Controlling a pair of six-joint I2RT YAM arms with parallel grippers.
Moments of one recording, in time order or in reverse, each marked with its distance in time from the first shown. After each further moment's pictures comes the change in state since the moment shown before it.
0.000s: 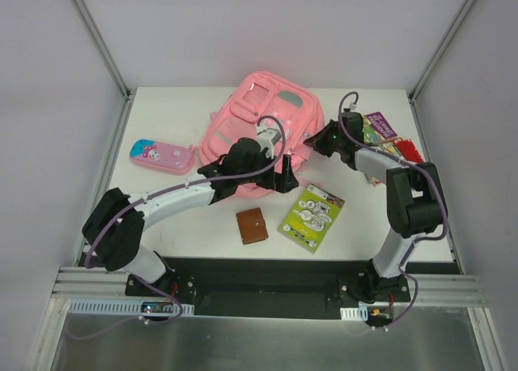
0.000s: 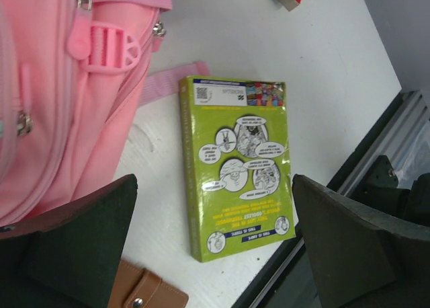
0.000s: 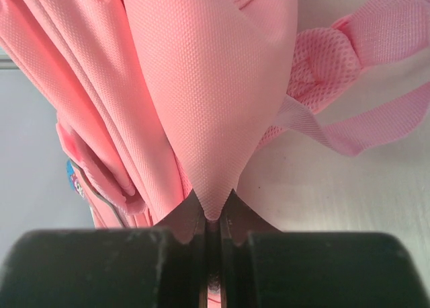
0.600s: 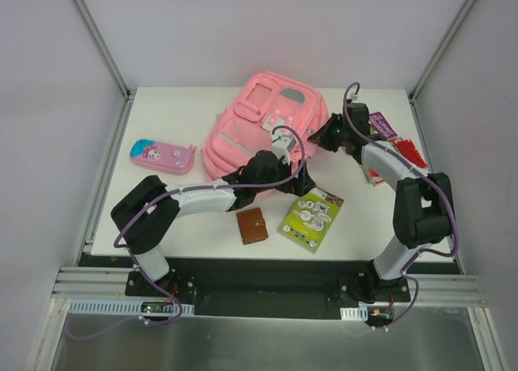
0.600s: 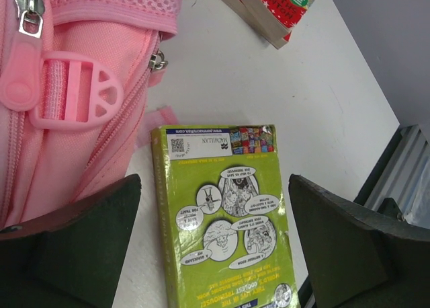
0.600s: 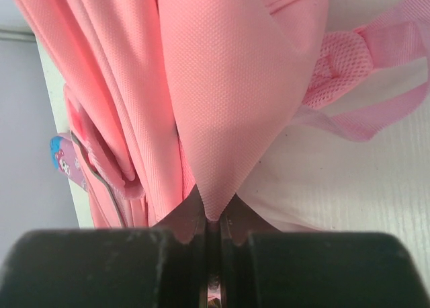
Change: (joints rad) left arm -0.108 0.209 -0.021 0.369 -0.103 -0.050; right arm 0.006 -0.114 0.083 -0.240 0.020 -0.115
